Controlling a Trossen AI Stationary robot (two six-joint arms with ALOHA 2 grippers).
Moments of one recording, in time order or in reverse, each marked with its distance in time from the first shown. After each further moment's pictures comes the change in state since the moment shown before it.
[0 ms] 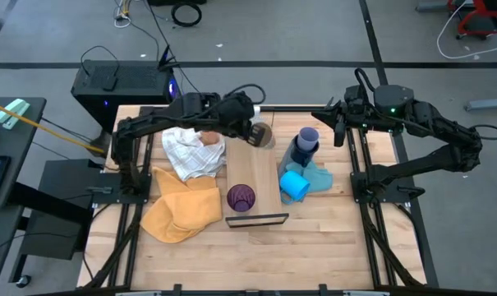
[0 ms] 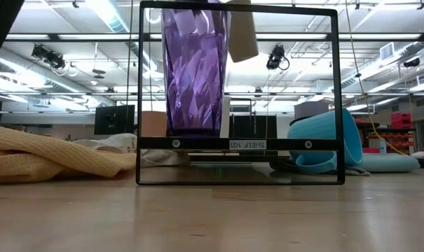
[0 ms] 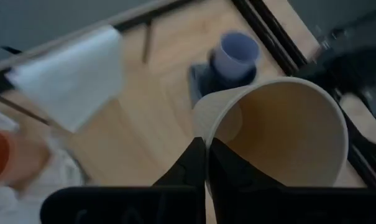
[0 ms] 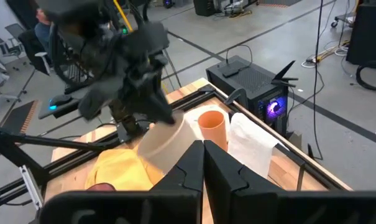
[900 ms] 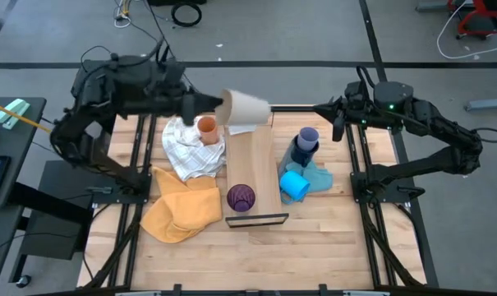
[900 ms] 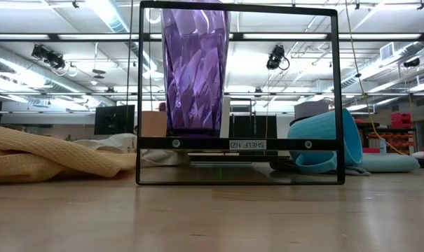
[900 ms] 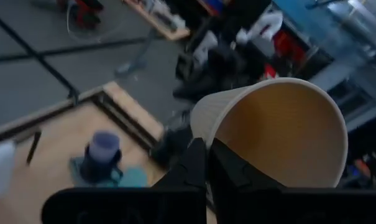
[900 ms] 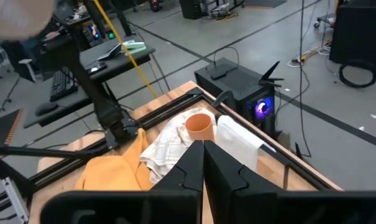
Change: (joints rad) left arm -0.027 -0.396 0.004 0.270 0.144 0.091; right arm -0.061 0.000 0.000 -0.002 0.000 0.005
